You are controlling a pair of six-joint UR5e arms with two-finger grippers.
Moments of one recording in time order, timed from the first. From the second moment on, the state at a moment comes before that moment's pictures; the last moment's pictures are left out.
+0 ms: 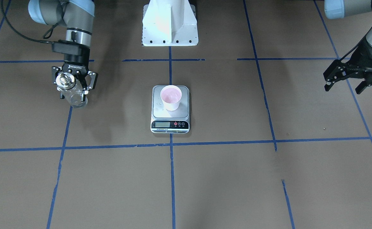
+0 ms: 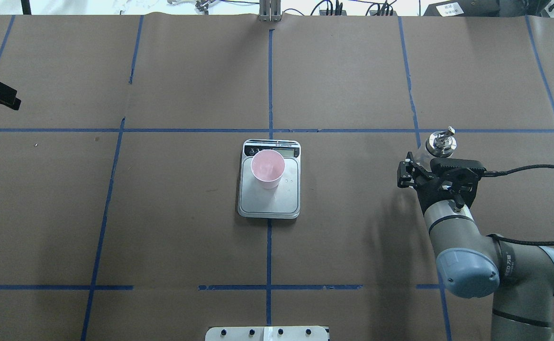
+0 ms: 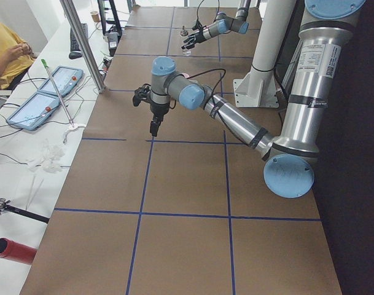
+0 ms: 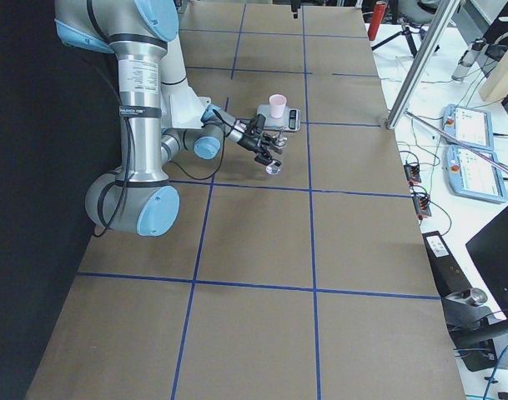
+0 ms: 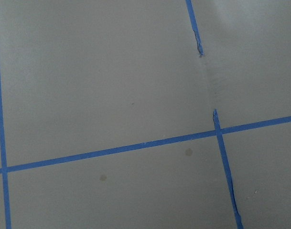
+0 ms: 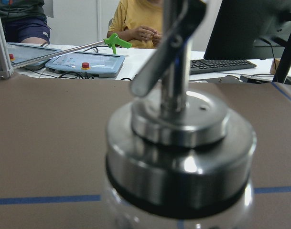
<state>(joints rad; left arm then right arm) -1.16 -1.72 -2.01 -1.54 -2.14 -0.49 0.28 -1.58 1.95 -1.16 0.74 1.47</state>
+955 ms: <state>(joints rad) -1.16 -1.72 -2.02 -1.54 -2.14 -0.50 0.29 -1.60 1.80 -0.90 0.75 1.43</state>
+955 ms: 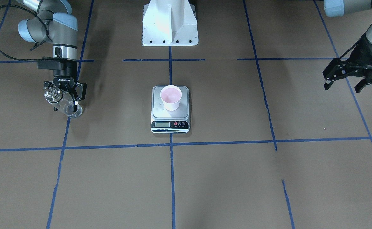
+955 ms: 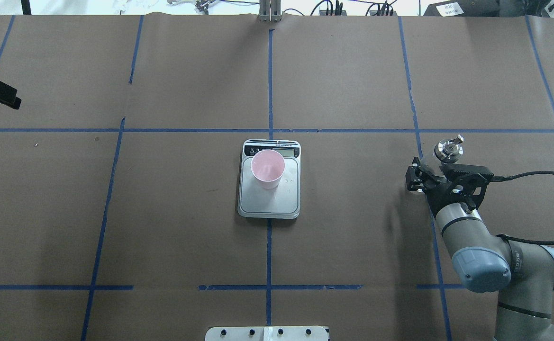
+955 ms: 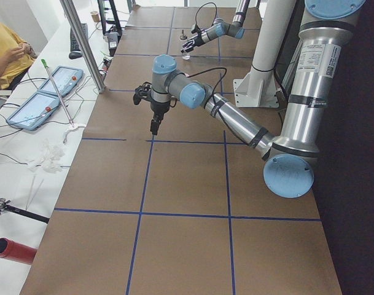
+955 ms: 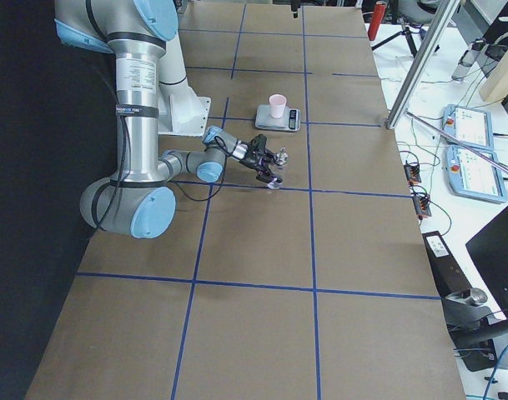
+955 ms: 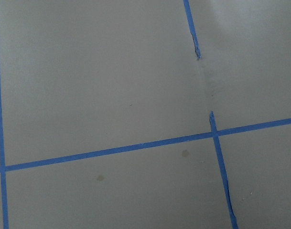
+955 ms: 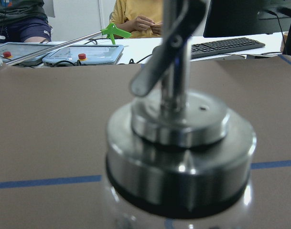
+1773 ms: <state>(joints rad) -1.16 -1.72 -2.03 -1.54 -2.14 -0.51 0.29 -1.60 1.77 -0.89 0.68 1.43</state>
